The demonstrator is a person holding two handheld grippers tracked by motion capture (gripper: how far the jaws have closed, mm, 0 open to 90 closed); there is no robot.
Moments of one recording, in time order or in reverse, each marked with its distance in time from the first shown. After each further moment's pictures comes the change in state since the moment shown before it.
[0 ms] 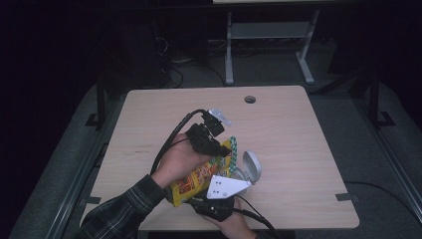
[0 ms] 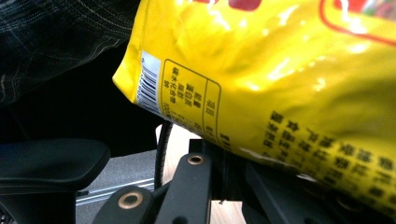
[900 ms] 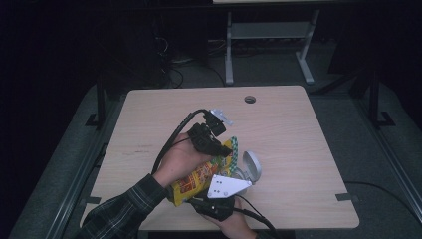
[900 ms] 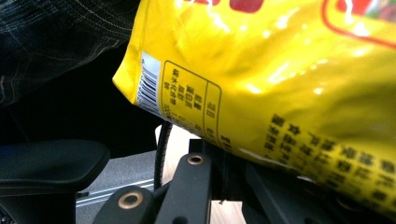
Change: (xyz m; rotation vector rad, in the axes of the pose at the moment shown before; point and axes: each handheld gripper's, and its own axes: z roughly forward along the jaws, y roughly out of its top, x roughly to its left) left arm -0.001 0.002 0.003 0.004 -0.002 0.004; right arm -0.001 0.000 -0.001 -0.002 -0.001 0.007
